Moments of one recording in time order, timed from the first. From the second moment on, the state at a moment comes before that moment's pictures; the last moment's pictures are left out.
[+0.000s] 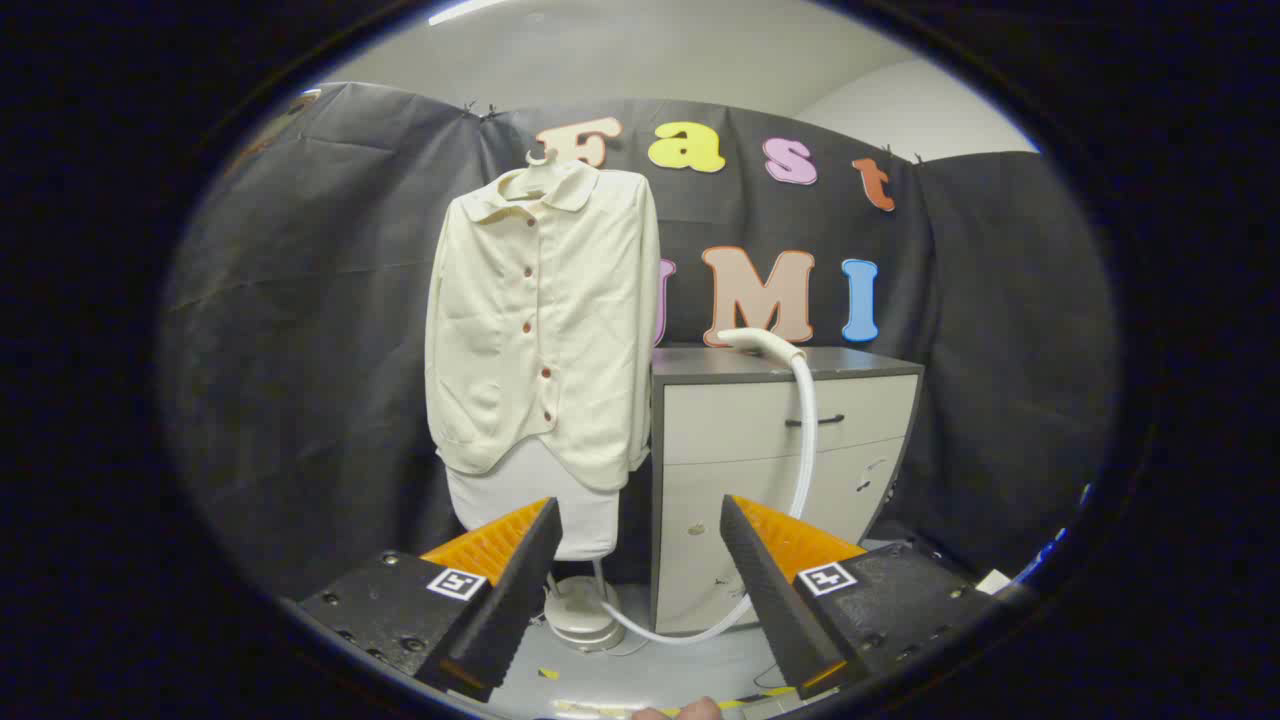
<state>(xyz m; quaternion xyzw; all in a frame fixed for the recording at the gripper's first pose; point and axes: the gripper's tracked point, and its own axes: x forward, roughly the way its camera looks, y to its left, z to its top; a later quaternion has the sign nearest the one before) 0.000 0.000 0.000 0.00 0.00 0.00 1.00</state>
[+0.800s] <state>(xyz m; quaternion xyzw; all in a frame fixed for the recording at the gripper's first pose) 0.002 -0.008 0.000 0.01 0.01 0.00 1.00</state>
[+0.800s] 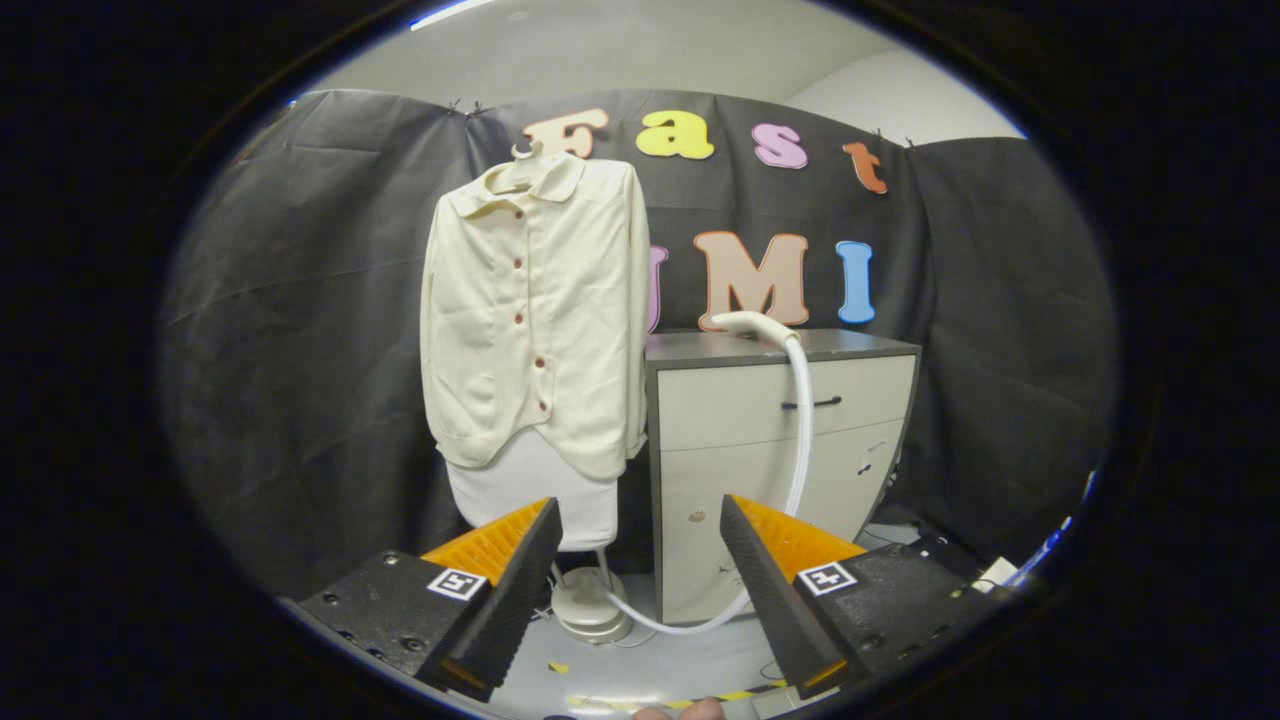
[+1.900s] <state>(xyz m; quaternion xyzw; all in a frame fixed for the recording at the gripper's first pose) 0.081 -0.056 0.027 -0.01 0.01 -0.04 1.00</state>
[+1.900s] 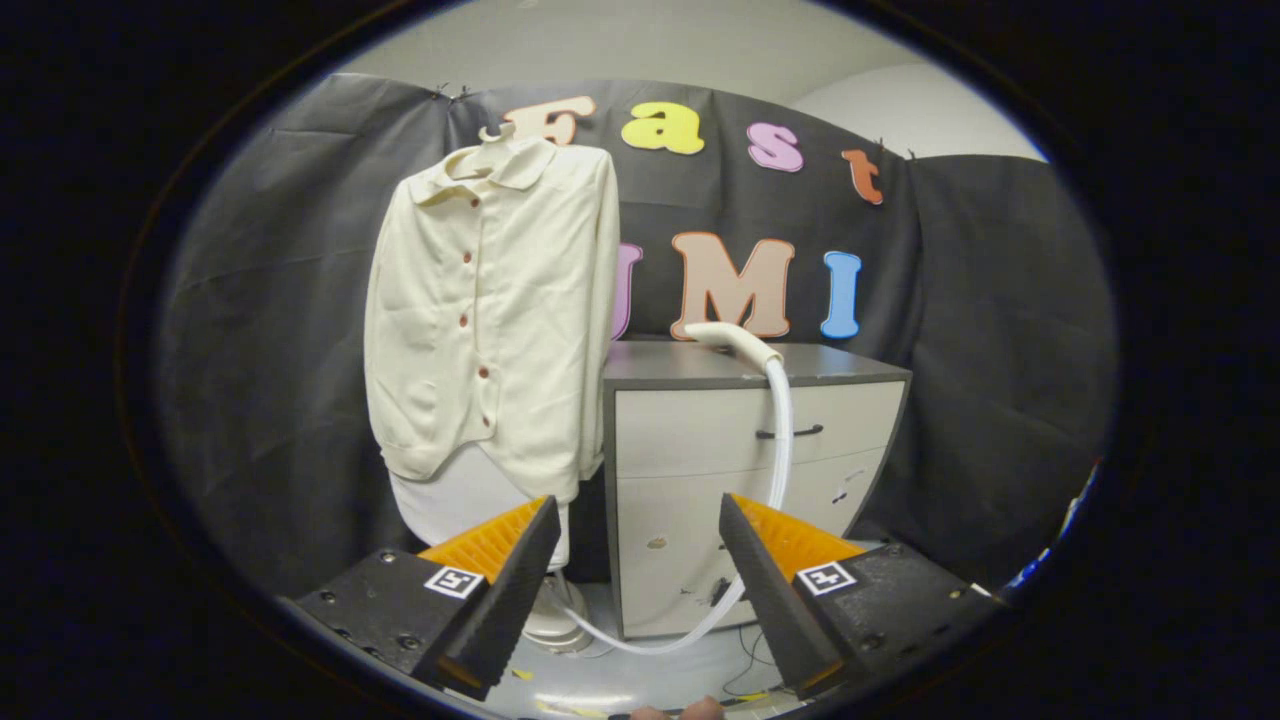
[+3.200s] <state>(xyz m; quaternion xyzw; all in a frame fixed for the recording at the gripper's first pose) 0.365 -0.231 0.115 -0.03 -0.01 -0.01 1.00</state>
